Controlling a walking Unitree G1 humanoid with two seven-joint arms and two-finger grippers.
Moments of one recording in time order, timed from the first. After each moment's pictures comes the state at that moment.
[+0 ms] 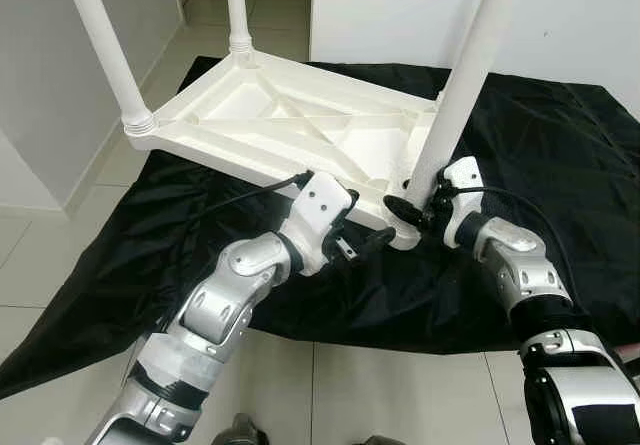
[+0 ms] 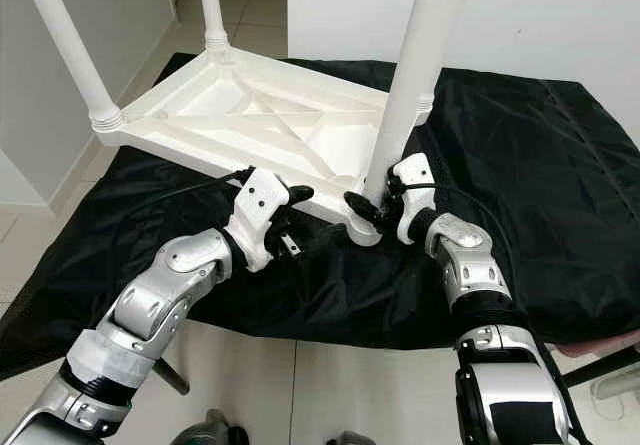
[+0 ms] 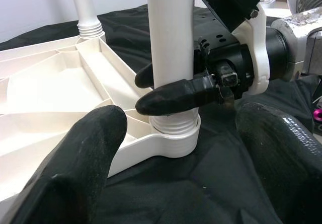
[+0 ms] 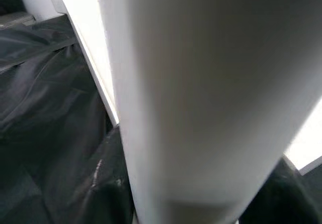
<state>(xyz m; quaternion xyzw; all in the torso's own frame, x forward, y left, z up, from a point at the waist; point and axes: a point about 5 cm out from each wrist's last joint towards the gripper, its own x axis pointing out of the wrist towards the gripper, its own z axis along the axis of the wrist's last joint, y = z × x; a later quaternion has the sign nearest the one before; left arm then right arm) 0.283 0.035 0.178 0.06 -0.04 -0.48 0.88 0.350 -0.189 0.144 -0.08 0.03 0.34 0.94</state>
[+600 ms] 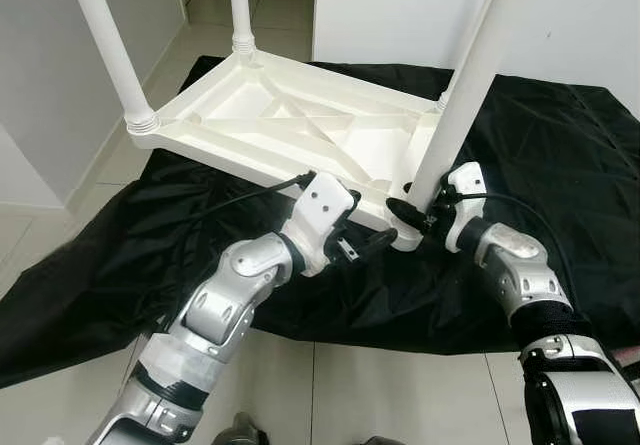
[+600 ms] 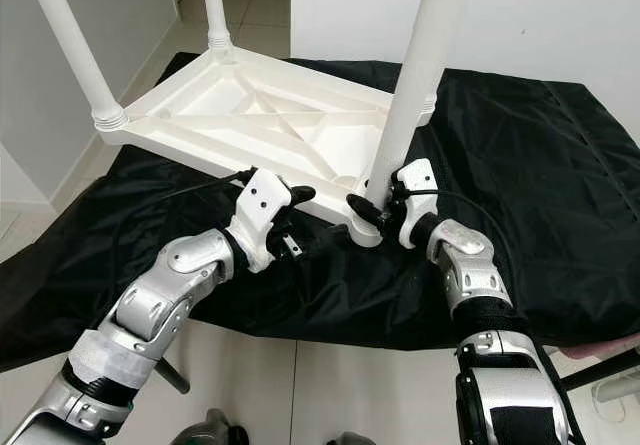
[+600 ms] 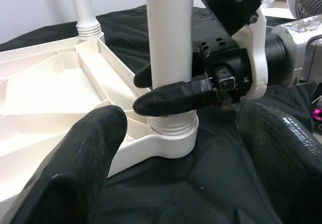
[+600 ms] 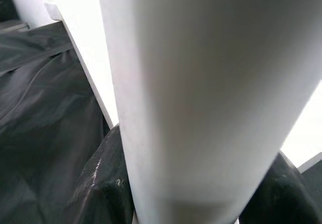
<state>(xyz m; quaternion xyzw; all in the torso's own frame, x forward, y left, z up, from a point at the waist) 0.282 0.032 0.177 0.06 -0.04 -0.48 0.87 0.348 -0.189 0.139 -0.06 0.01 0.30 0.95</state>
